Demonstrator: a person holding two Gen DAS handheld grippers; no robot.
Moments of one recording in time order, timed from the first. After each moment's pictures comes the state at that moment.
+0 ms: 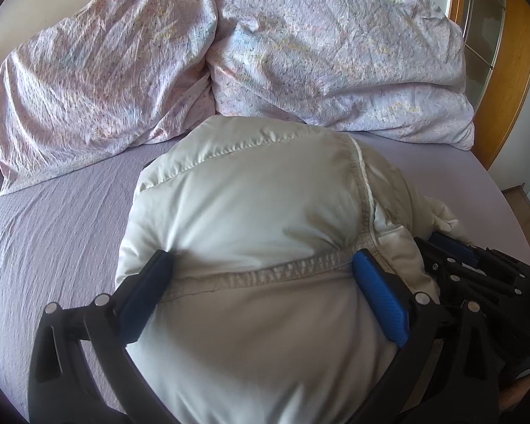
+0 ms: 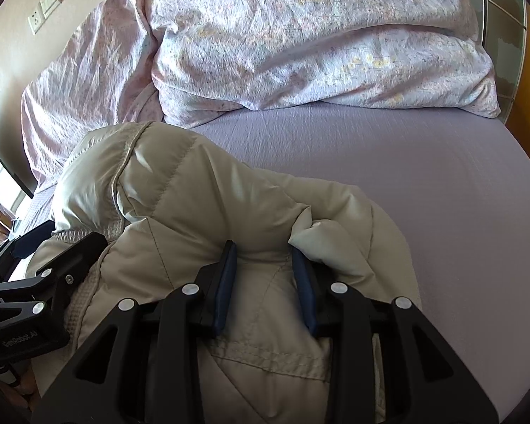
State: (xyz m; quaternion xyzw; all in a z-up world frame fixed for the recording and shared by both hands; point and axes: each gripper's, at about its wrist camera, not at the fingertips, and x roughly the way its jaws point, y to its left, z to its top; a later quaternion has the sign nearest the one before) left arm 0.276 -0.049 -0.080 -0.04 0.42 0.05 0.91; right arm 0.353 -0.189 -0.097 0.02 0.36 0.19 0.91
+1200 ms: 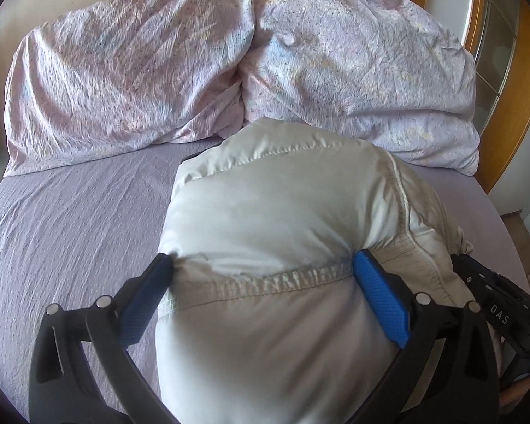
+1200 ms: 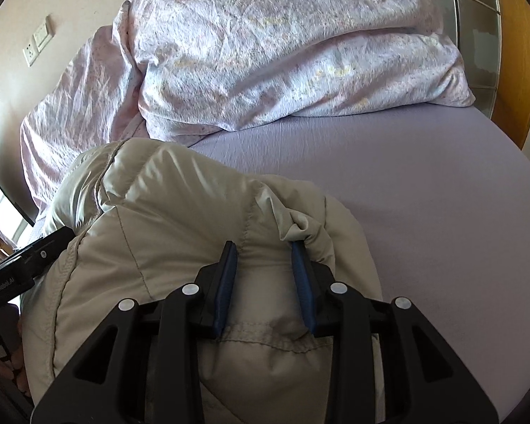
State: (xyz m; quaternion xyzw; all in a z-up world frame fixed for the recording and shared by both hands) left arm 0.268 -0.016 -0.074 -0.07 0.39 0.06 0.92; right arm 0.334 -0.221 -0.107 0.07 0.32 0.17 0.93
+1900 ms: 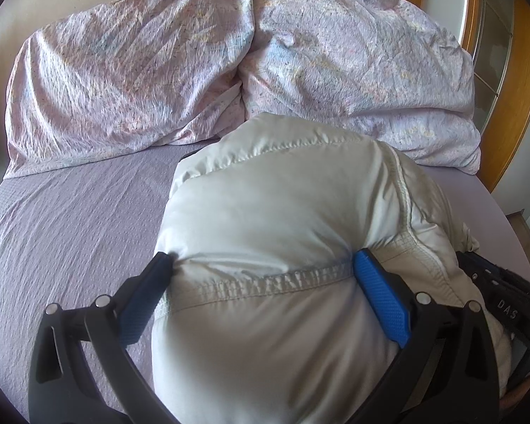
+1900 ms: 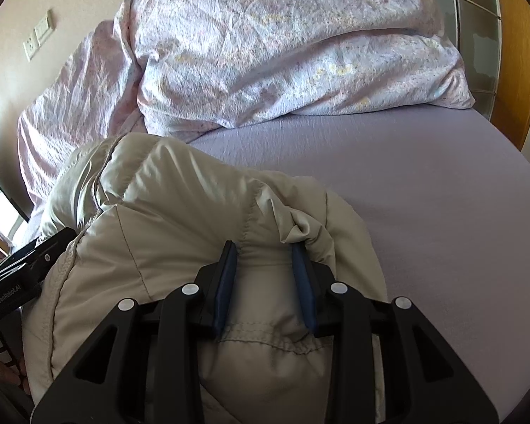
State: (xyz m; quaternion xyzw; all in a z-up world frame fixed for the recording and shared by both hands) left arm 0.264 -0.016 -0.083 -0.07 0.37 0.06 0.92; right arm 0.336 -0.217 -0.108 0.06 0.33 0.17 0.93
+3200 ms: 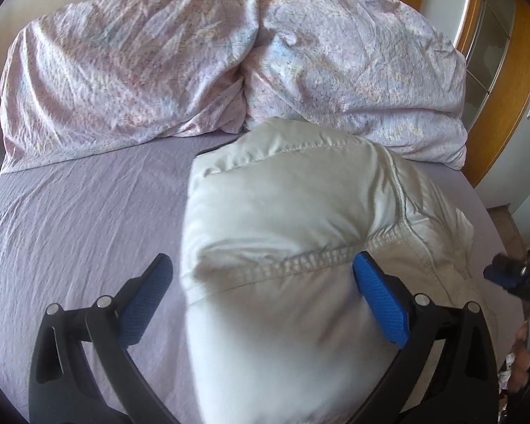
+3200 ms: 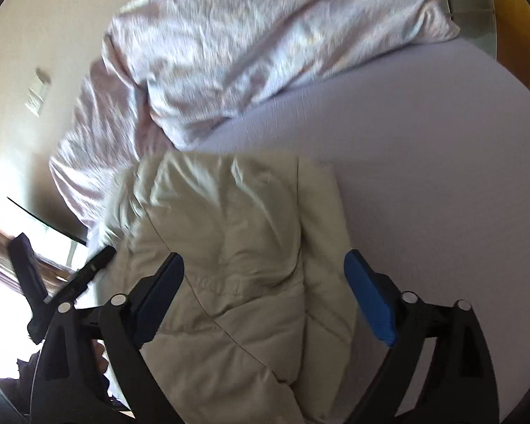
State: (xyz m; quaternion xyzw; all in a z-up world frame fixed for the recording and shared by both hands) left arm 0.248 0.008 -0.054 -0.09 0.41 0.04 0.91; right arm 0.320 -0.292 -0.081 0.21 0.41 0.24 0.85
